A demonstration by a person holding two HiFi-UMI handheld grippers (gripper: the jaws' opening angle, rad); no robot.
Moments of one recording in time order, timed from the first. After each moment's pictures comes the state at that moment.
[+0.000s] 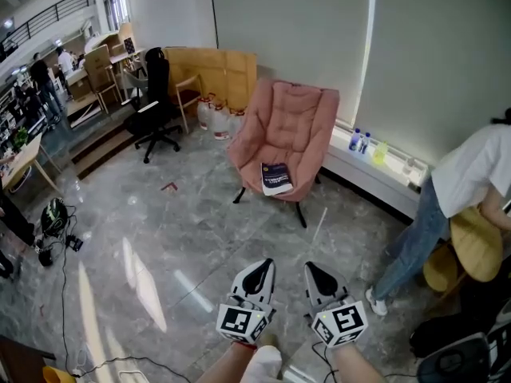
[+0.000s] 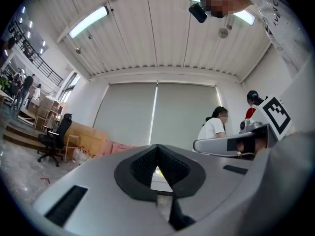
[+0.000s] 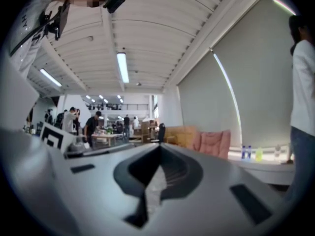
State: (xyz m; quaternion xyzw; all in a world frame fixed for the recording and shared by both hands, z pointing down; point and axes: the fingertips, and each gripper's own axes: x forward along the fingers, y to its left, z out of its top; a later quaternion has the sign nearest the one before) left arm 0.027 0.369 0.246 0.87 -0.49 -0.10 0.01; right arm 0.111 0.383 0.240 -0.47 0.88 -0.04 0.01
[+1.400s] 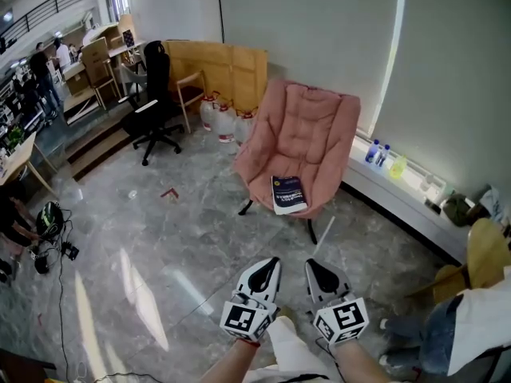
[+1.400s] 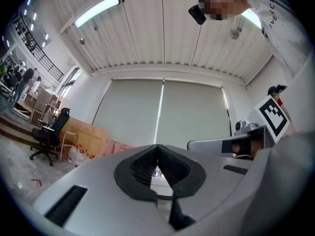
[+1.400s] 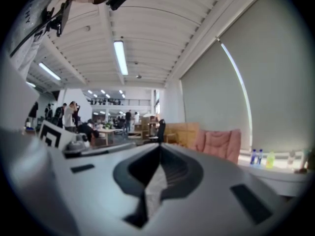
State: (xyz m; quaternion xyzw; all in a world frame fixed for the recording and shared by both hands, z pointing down) left arm -0.023 0.194 0.273 0.87 -0.48 -0.12 0.03; right arm 0.049 0.202 0.264 -0.46 0.89 -0.03 -0.02
